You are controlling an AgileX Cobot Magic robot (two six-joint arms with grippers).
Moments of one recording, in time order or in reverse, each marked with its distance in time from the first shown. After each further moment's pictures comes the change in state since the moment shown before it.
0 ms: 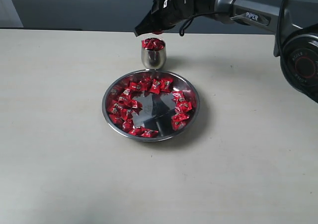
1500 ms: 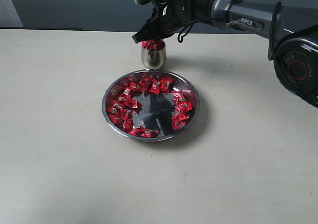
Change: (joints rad) left arm 0.000 0.000 0.000 0.000 0.000 0.000; right arm 0.000 0.034 -0.002 0.041 0.017 0.002
